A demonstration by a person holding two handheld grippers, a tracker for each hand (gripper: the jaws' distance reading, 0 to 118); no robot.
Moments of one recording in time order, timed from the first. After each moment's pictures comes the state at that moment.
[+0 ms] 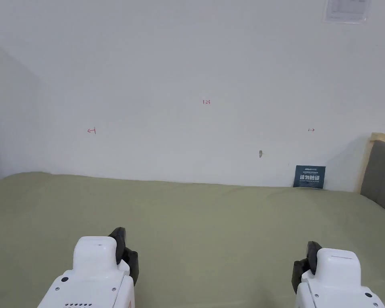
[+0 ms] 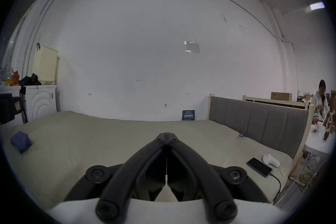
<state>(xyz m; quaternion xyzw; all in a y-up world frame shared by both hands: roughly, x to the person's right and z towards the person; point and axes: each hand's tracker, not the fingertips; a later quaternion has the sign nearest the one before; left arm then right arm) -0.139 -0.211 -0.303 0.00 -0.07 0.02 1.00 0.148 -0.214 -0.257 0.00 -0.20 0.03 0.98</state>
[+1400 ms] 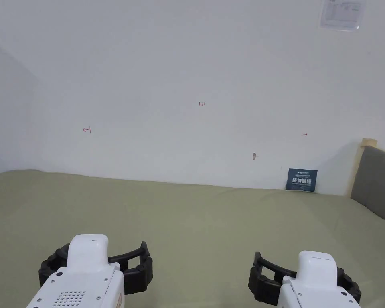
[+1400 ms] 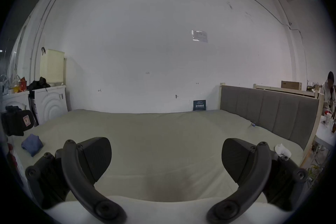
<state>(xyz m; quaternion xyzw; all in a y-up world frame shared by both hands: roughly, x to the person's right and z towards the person) -0.141 -0.214 -0.314 -0.06 -0.06 0.04 1.00 0.146 -0.219 -0.261 -0.04 -0.16 -0.01 0.99</state>
